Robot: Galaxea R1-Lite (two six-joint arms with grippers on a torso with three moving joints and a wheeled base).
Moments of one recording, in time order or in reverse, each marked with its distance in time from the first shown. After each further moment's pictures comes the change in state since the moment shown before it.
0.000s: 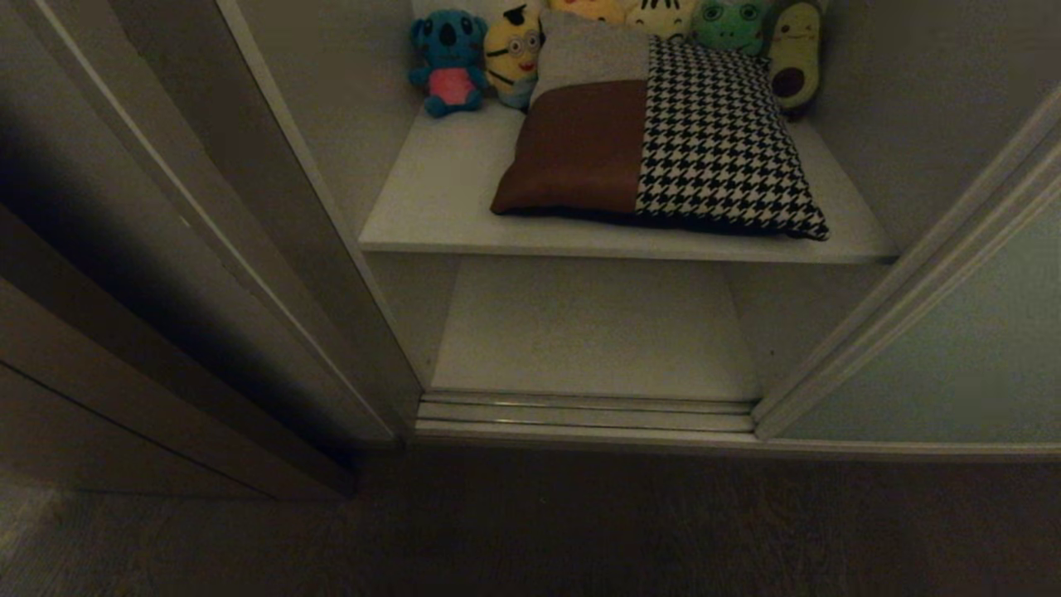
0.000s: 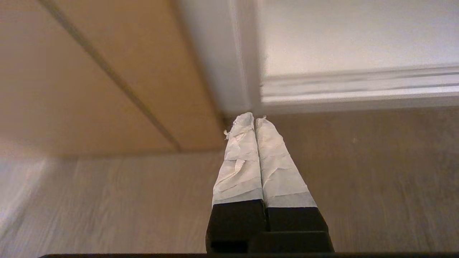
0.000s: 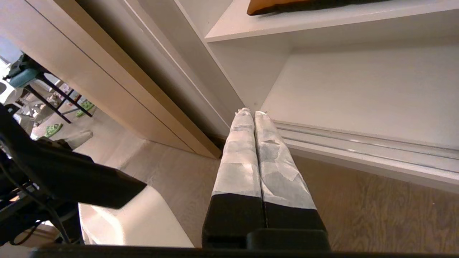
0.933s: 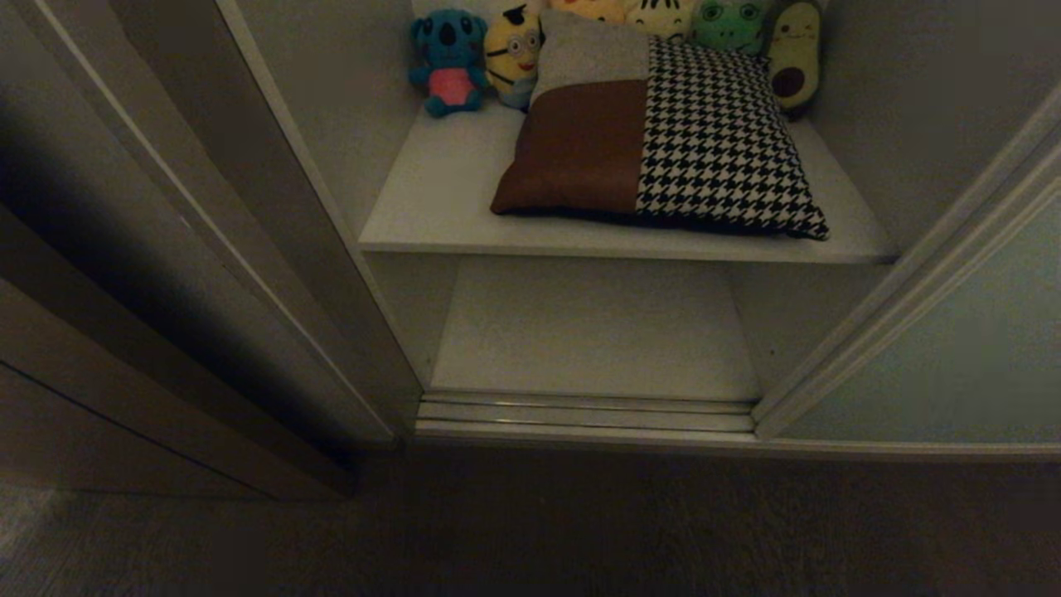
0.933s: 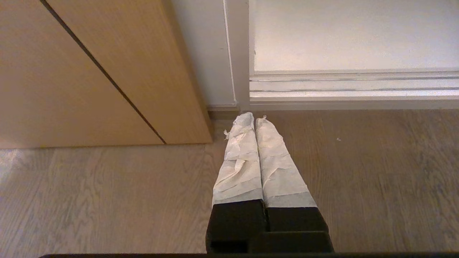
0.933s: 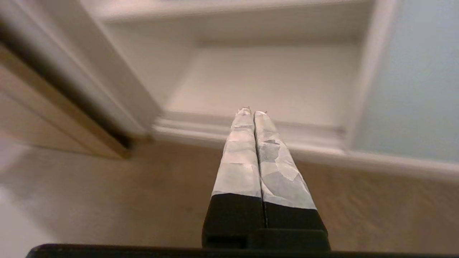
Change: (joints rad) left arm -0.001 -0.010 0.019 0.016 -0.009 -0.065; right arm -0.001 -0.096 0.221 -0.017 -0.304 -0.243
